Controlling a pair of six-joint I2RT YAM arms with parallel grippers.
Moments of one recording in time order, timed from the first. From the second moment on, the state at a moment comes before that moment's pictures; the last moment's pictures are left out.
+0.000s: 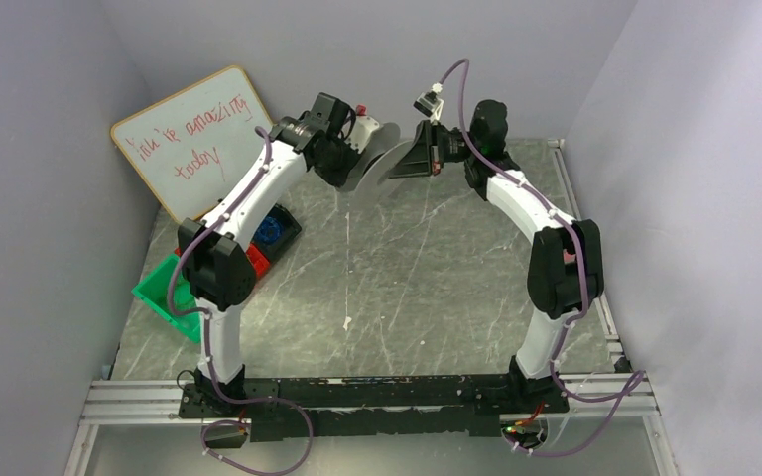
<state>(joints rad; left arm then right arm) -0.48 1.98 2.07 -0.99 0.07 0.27 0.25 1.83 1.46 0.52 -1.44 1.13</state>
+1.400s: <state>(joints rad) -0.10 2.07 2.21 -0.97 0.48 -0.32 0.51 1.93 1.81 -0.68 -0.94 -0.08</state>
